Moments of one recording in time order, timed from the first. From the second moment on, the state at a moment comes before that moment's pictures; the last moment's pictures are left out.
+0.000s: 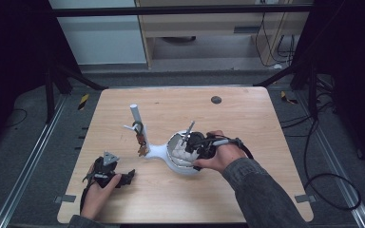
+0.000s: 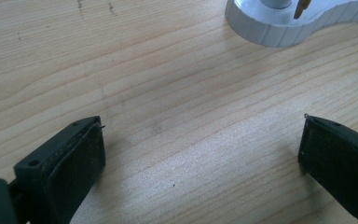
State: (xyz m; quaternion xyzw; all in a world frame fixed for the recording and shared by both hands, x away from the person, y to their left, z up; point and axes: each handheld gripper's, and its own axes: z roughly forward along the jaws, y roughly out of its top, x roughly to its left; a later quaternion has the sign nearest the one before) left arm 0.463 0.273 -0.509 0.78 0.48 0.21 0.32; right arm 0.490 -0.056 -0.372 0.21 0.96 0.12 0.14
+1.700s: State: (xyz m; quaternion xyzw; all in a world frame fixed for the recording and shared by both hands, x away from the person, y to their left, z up) left arm 0.463 0.273 -0.509 0.78 0.48 0.21 0.32; right arm 0.501 -0.046 -0.376 0.22 0.96 0.12 0.14
